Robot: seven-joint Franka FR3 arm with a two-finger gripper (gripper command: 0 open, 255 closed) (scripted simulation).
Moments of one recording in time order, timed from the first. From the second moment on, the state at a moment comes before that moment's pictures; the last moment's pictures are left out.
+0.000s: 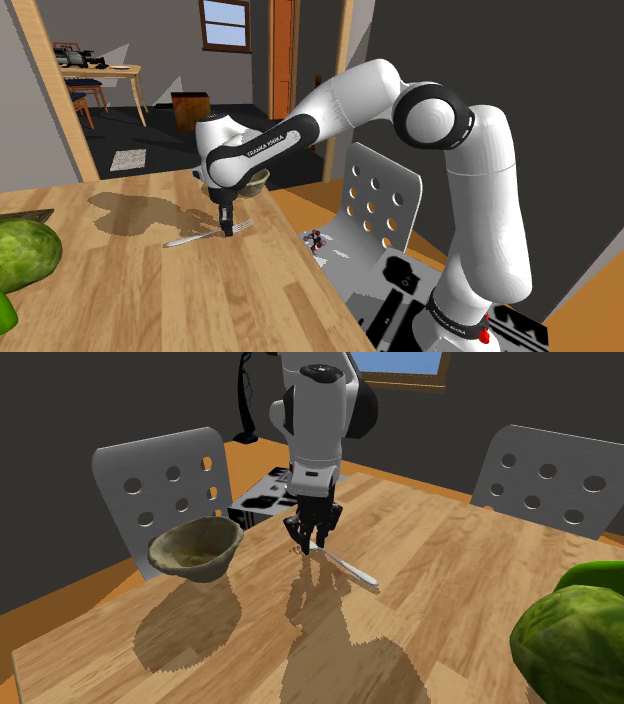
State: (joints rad) arm 0.24 0.43 0.16 -1.74 -0.12 2.13 -0.47
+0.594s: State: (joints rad) arm 0.24 0.41 0.16 -1.73 -0.12 2.10 -0.47
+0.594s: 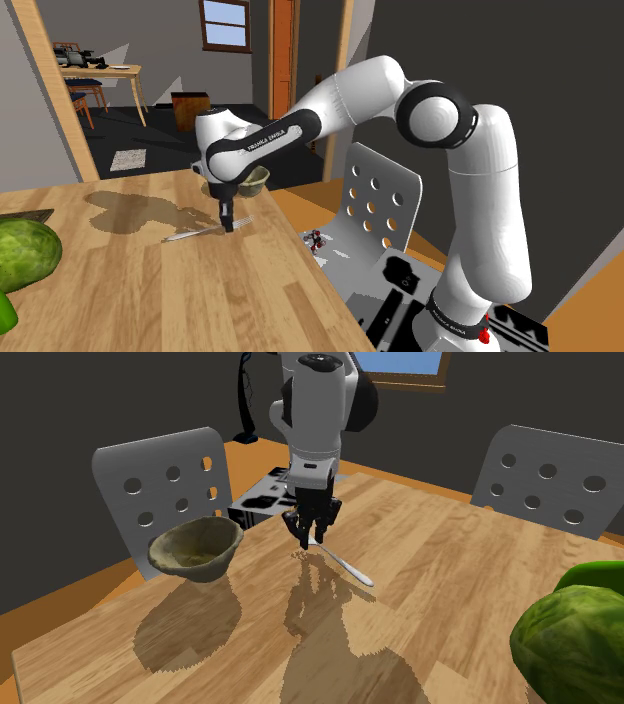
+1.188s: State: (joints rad) arm 0.24 0.37 0.16 -1.66 -0.11 2.00 -0.48
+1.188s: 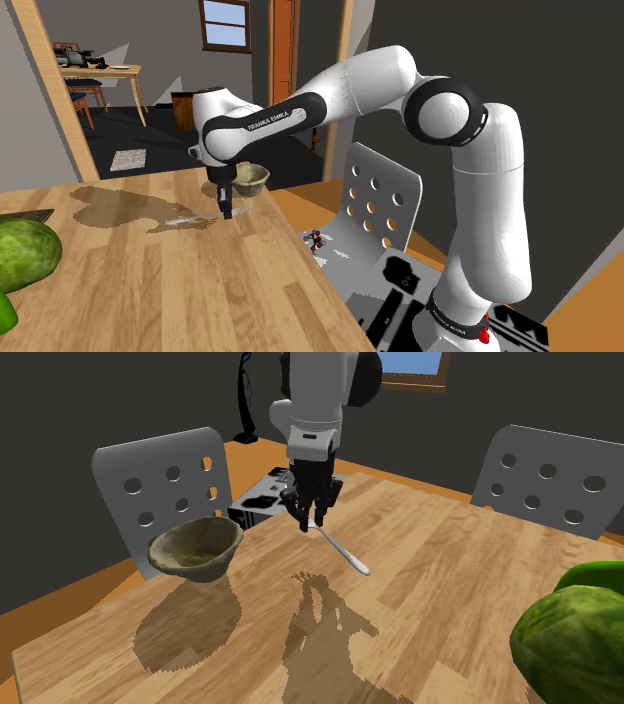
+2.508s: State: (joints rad) arm 0.24 0.32 0.17 -1.46 -0.09 1.75 -0.50
